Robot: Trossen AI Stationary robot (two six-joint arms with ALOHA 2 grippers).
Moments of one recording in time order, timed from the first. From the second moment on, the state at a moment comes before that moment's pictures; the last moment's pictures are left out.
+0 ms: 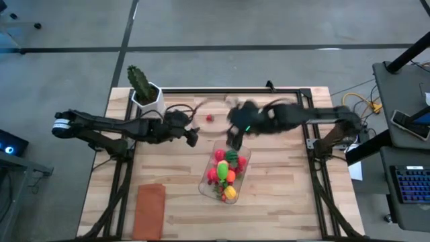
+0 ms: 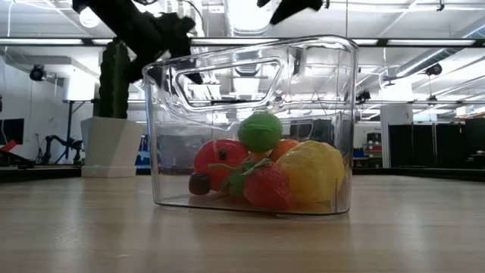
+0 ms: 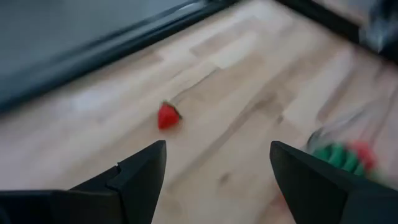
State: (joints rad) left arm 0.01 1.20 0.85 -0.34 -0.54 -0.64; right arm 0.07 1.65 1.77 -0.99 0.37 0.38
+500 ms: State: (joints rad) left arm 0.42 1.54 0.85 0.02 0.05 -0.11; right arm -0.18 1.34 1.73 -1.05 0.44 0.52
